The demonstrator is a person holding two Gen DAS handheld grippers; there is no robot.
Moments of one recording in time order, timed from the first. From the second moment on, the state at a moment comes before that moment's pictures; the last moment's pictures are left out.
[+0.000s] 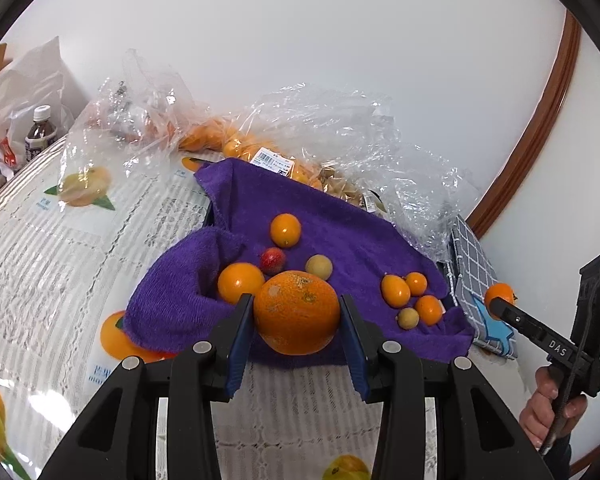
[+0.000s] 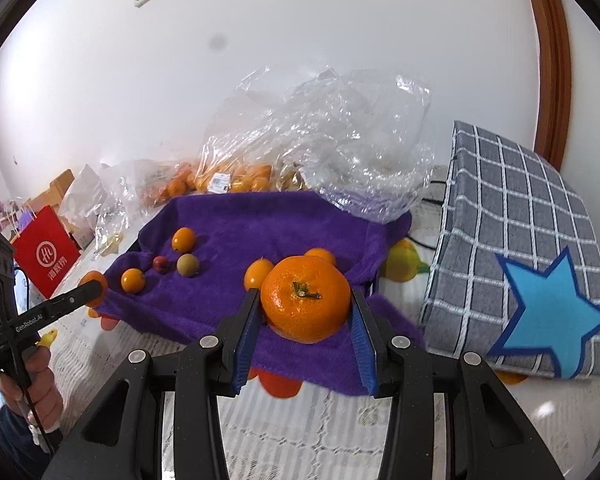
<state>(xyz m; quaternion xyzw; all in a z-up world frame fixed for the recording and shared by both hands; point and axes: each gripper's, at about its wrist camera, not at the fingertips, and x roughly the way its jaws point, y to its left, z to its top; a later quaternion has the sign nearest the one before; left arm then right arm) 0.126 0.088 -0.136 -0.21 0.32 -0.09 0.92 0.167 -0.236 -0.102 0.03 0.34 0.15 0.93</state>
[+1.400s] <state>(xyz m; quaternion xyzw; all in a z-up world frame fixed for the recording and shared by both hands) 0.237 0.047 -0.143 -0.10 0.51 -0.14 0.84 0.309 -0.203 -0.140 -0.02 0.43 0.17 0.89</state>
